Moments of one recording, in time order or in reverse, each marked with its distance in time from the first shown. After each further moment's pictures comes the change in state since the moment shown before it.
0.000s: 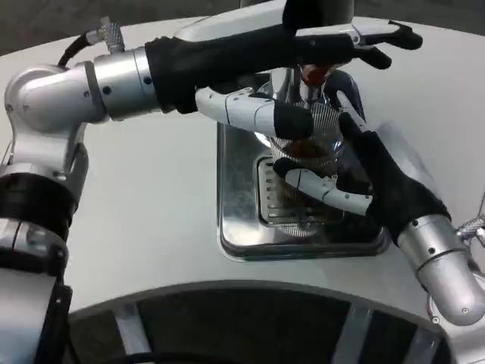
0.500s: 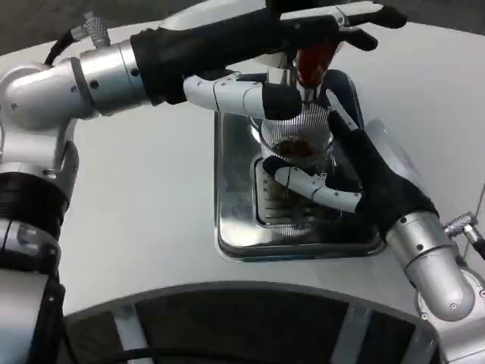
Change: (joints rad) left arm 0.002 0.016 0.015 0.001 -0.003 0.028 0.021; right arm -0.025 0.020 0.014 0.027 0.002 -0.003 -0.006
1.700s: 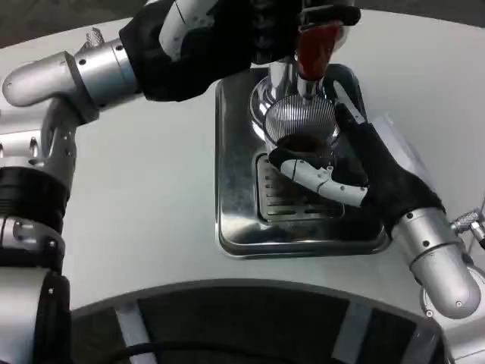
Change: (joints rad) left arm -0.009 -0.034 0.157 -0.070 -0.160 0.708 -0.098; right arm -0.002 -0.013 -0.007 -0.011 0.015 -0.004 -0.019
